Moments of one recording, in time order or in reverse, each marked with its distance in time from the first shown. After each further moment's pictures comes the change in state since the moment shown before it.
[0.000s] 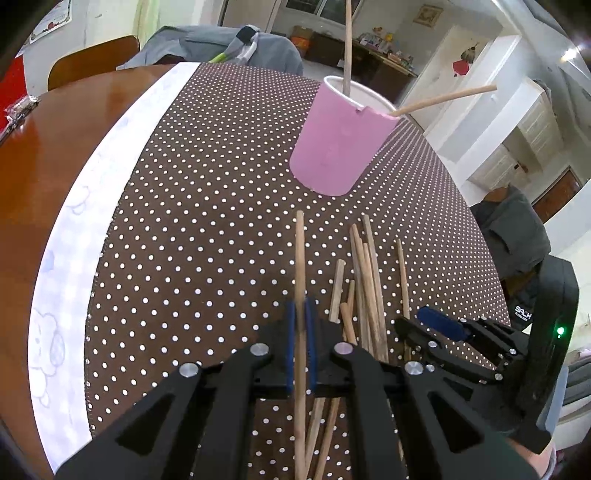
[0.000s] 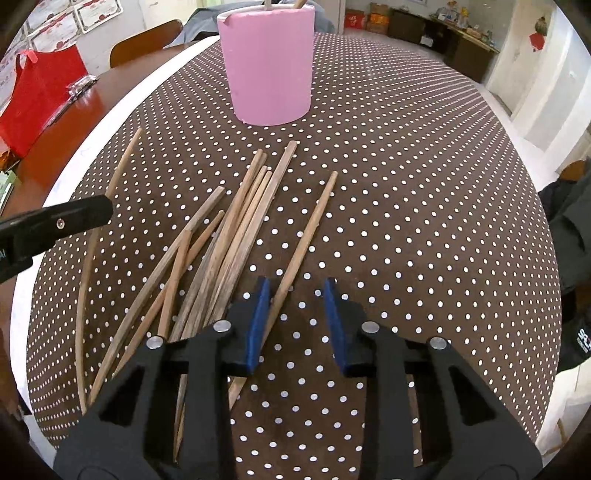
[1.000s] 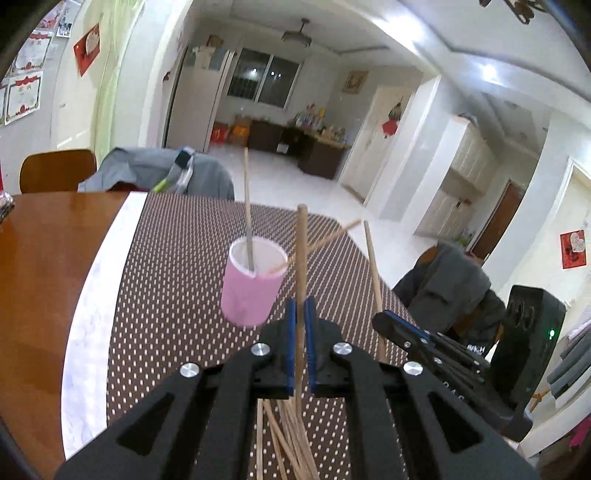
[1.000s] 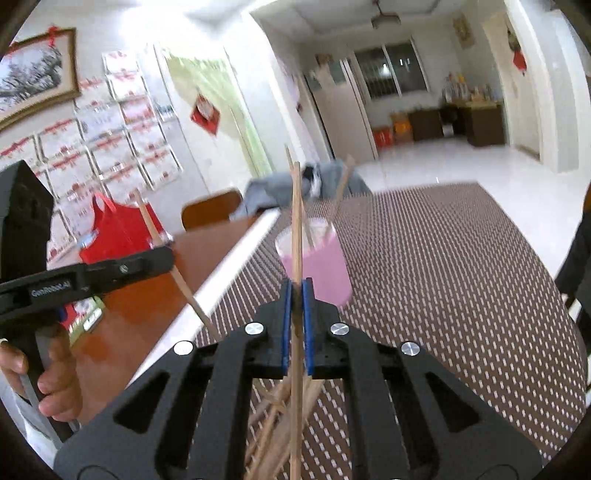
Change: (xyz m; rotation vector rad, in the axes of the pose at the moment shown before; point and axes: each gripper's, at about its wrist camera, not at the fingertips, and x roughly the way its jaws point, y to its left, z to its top) left arm -0.119 -0.060 0.041 0.163 -0.385 -0.170; right arm -0.119 -0.085 0.023 0.149 -0.637 0.322
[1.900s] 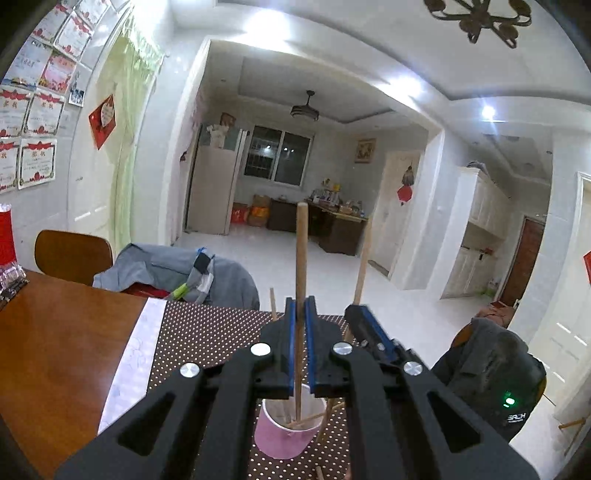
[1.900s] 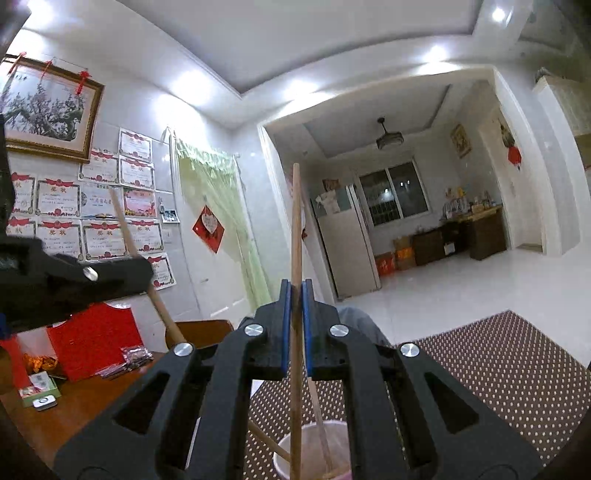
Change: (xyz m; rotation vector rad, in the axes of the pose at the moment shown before) left arm 0.026 0.008 0.093 0.054 -0.302 0.104; right arm 0.097 0.032 0.051 -0.092 -0.524 -0.013
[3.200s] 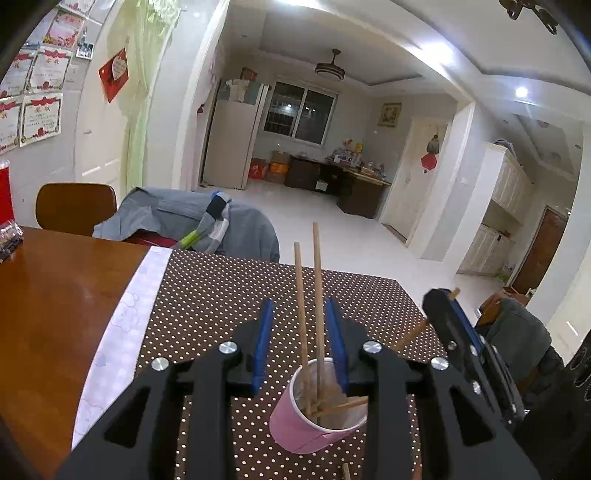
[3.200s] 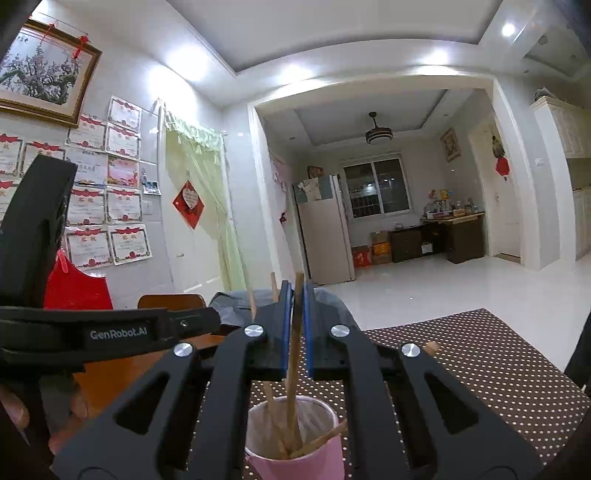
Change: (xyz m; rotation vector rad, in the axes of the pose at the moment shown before) left arm 0.079 0.033 -0.034 -0.049 0.158 0.077; right arm 0.003 0.014 -0.011 -0.076 0.077 -0.101
